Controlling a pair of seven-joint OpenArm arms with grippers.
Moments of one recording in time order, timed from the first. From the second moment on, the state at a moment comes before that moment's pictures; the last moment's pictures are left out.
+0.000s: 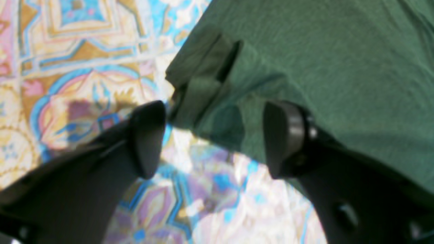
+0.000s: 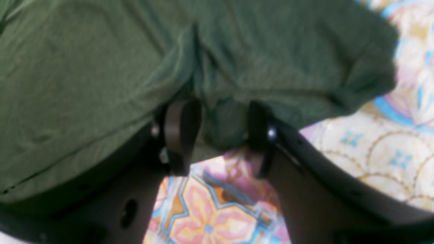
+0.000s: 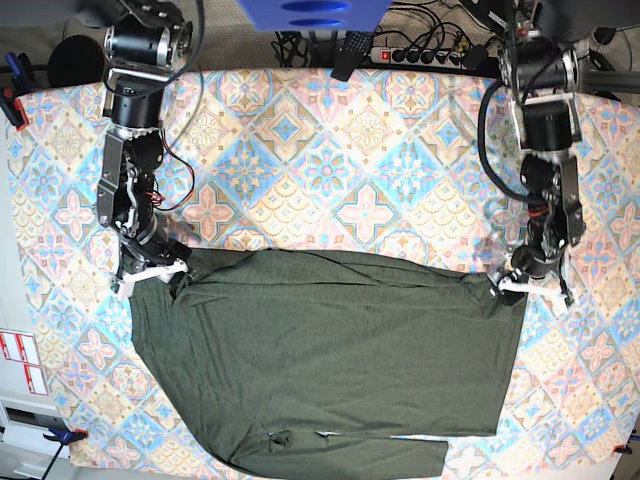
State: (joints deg) left arm -12.5 -16.9 -12.4 59.6 -33.7 2.9 29.2; right arm 9.9 6.0 16.8 64.6 25.3 1.0 -34.5
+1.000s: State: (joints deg) left arm -21.9 -11.9 -4.7 37.2 -32.3 2.9 12.5; right arm 9.7 6.5 18.7 64.6 25.4 0.8 -33.8
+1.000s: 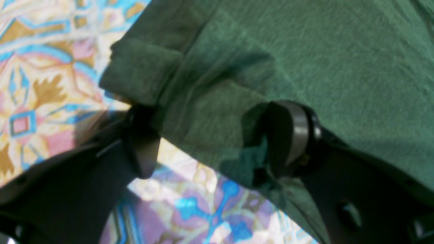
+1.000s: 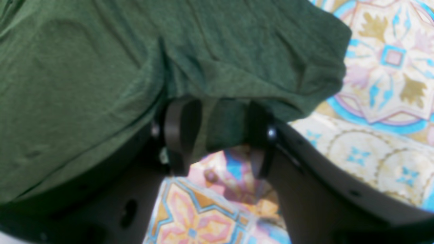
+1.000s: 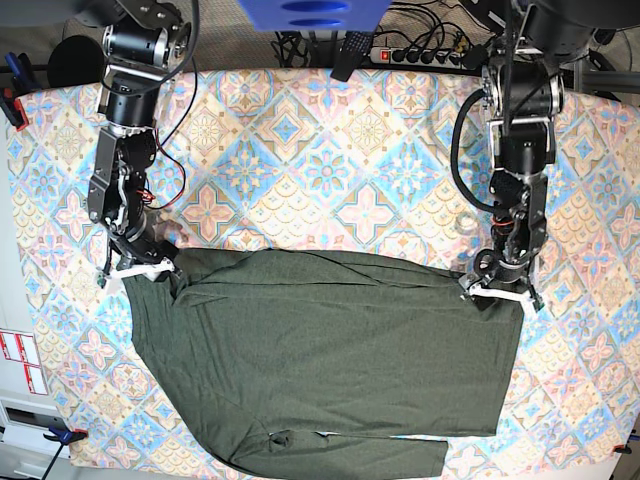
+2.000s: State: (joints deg) left arm -24.5 -10.3 -0.9 33.4 -33.5 2.7 11.4; right arm 13.8 6.3 27.5 54.3 26.6 1.7 -34.2
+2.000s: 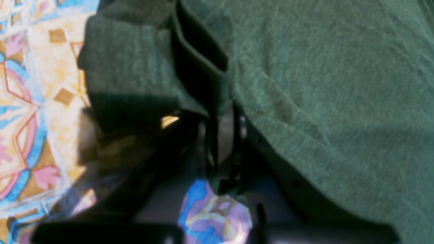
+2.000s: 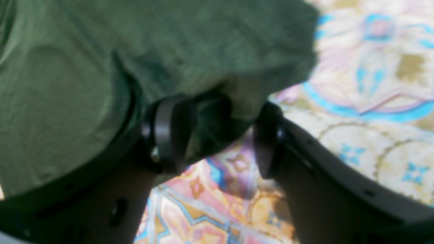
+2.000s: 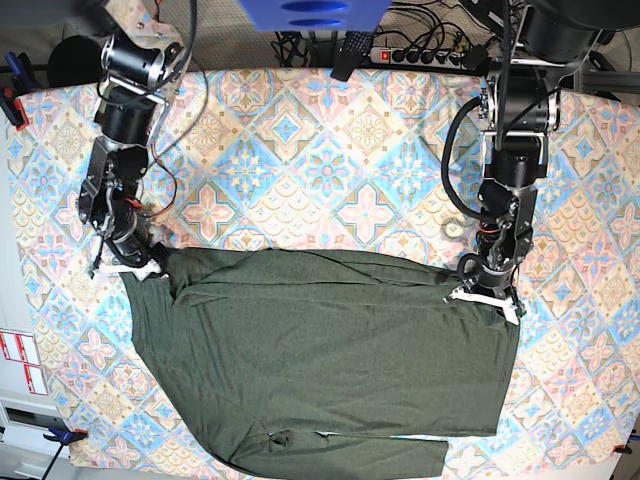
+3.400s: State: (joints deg) left arm 19.4 -17.5 -7.9 83.4 -33.7 2.4 19.6; right arm -13.1 6.3 27.5 86.6 26.2 1.2 -34.3
